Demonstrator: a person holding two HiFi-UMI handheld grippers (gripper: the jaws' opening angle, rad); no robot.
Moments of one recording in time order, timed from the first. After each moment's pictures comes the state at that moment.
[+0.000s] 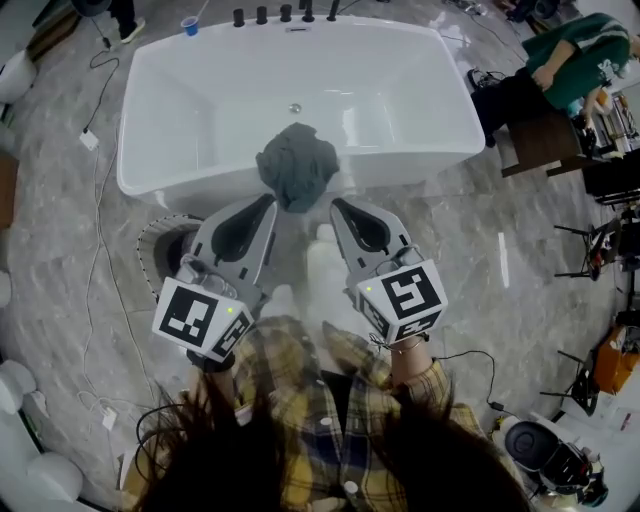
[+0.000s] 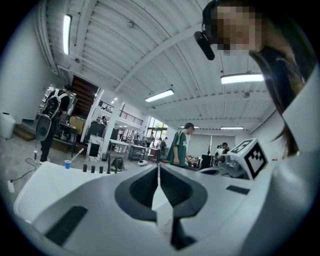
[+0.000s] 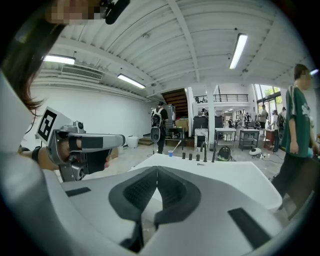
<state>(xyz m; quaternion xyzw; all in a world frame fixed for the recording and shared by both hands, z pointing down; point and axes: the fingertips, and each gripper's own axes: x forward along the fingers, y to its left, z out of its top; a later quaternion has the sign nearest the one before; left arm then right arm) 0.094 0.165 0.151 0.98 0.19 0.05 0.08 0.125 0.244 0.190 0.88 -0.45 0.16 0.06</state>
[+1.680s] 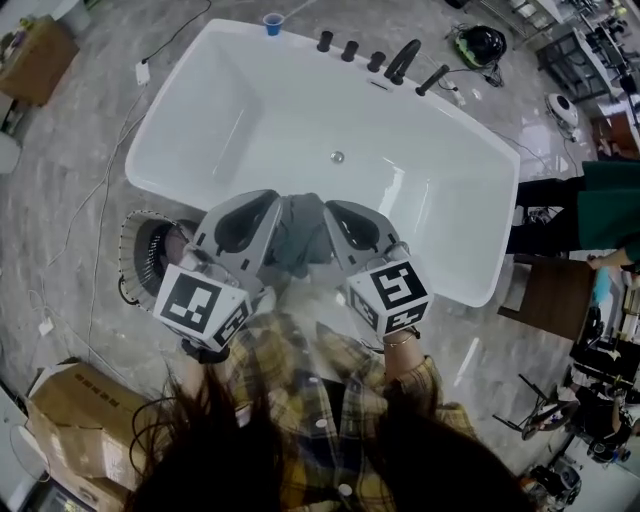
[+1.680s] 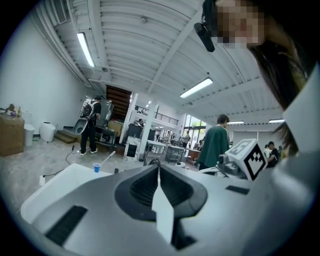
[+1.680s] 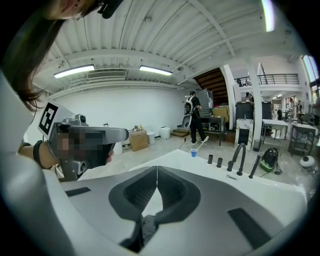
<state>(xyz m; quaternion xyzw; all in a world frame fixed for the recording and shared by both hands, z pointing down) 0.352 0.078 0.179 0.99 -0.04 0.08 0.10 0.403 0.131 0.231 0.72 -0.66 0.19 0.10</state>
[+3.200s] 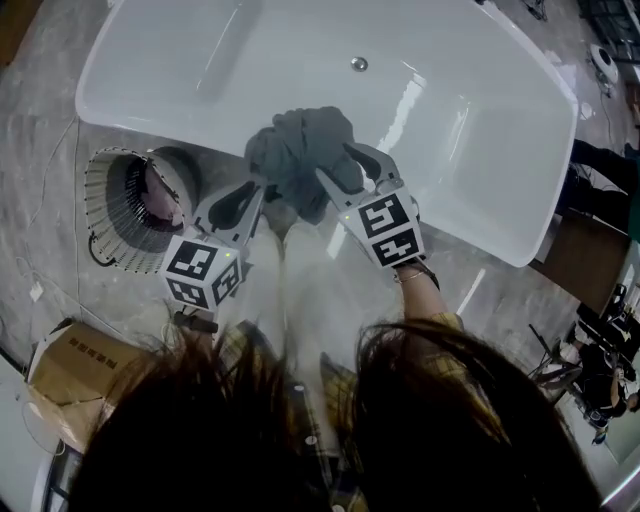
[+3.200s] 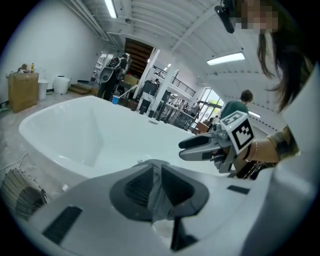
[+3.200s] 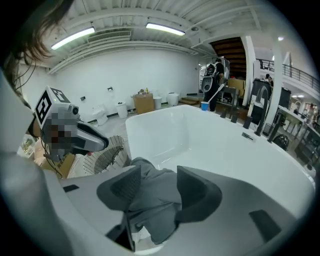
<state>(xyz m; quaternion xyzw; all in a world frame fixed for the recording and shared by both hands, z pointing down) 0.276 0.093 0.517 0.93 -0.04 0.29 0.22 0.385 0.136 0.525 0.64 -0.67 0.30 0.24</state>
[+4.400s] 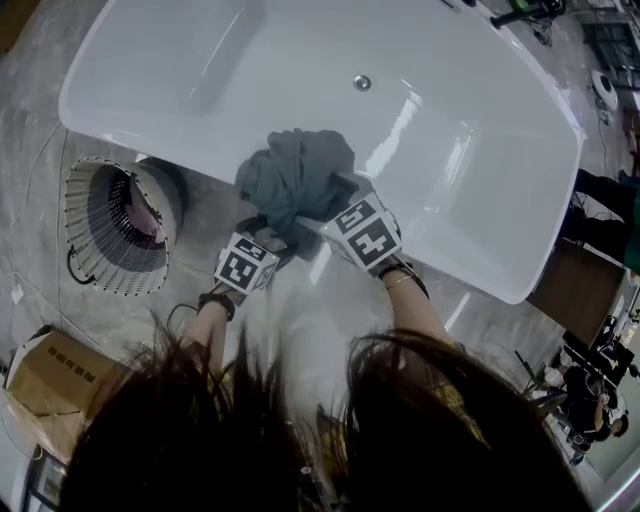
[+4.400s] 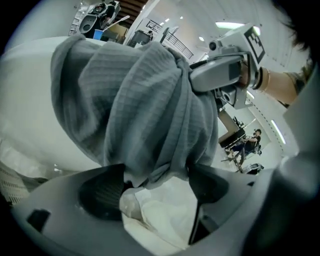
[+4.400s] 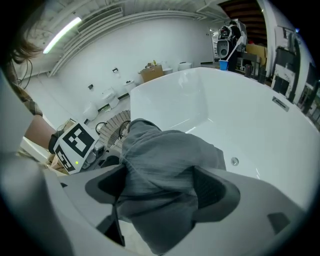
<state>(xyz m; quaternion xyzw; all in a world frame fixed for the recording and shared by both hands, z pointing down) 0.271 0.188 0.745 0.83 0.09 0.49 0.24 0.366 0.138 0.654 0.52 -0.69 0.41 0.30</state>
